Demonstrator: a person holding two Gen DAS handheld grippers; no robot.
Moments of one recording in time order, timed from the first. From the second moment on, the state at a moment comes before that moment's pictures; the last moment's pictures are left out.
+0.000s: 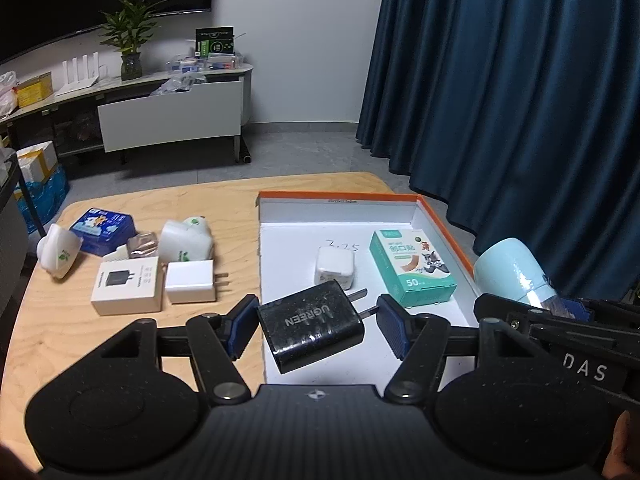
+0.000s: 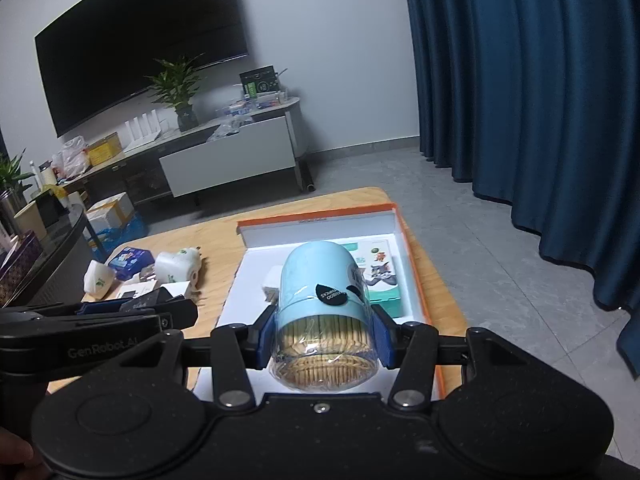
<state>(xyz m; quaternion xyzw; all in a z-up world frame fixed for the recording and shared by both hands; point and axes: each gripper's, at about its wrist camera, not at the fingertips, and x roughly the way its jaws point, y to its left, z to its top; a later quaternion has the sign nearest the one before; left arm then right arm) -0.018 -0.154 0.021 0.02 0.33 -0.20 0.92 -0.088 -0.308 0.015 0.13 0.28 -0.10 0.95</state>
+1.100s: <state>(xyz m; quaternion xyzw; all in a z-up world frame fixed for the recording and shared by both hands) 0.011 -0.180 0.020 0.02 0.34 -0.21 0.92 -0.049 -0.334 0.016 0.12 0.28 -0.11 0.95</state>
